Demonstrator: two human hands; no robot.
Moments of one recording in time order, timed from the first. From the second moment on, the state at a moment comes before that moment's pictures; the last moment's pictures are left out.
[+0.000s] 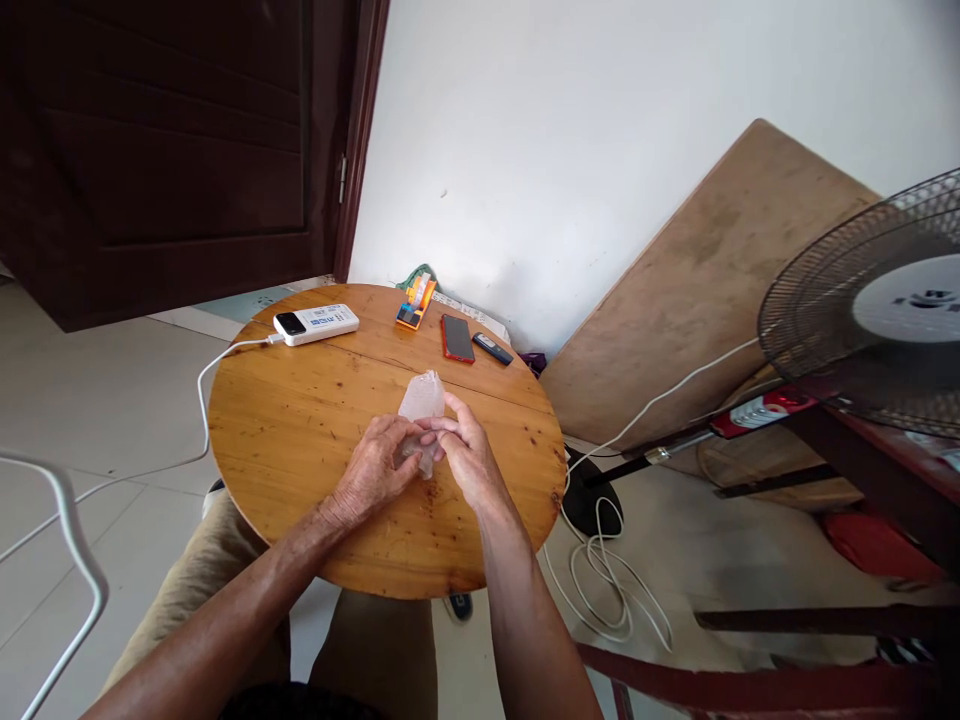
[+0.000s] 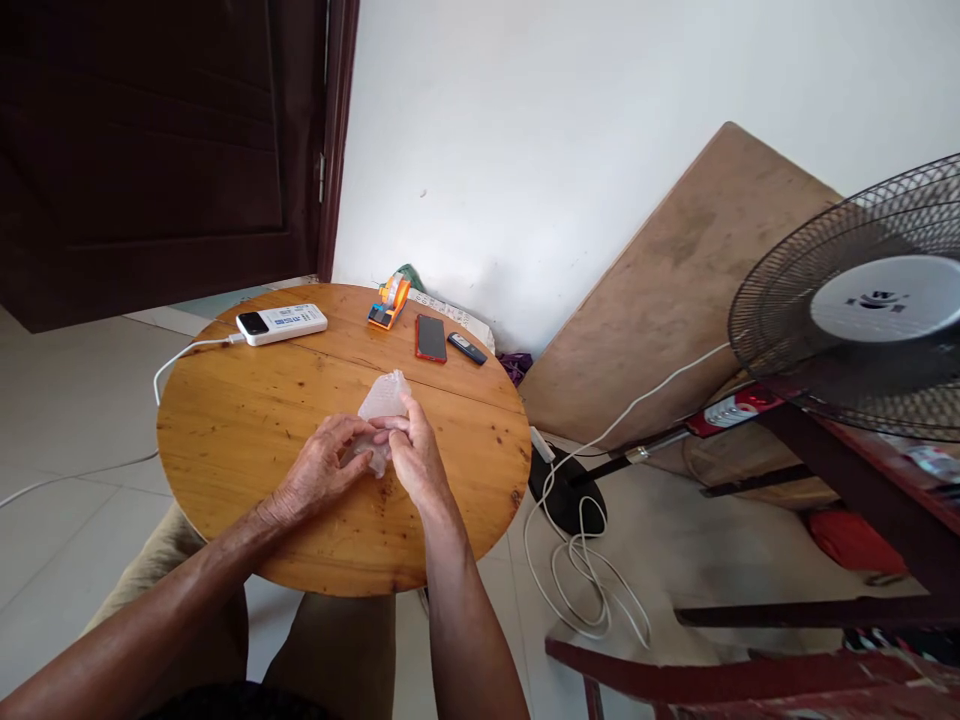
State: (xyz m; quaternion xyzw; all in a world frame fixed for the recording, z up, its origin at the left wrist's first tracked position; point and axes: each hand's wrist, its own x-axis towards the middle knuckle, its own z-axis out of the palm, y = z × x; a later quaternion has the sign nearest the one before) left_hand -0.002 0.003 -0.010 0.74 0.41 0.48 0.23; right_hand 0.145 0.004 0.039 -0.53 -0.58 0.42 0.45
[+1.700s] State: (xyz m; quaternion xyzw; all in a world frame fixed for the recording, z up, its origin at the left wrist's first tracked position) left_hand 0.002 -0.007 -0.007 0.75 0.46 0.41 0.24; right_hand 0.174 0.012 0.016 -0.47 -0.80 0.18 0.33
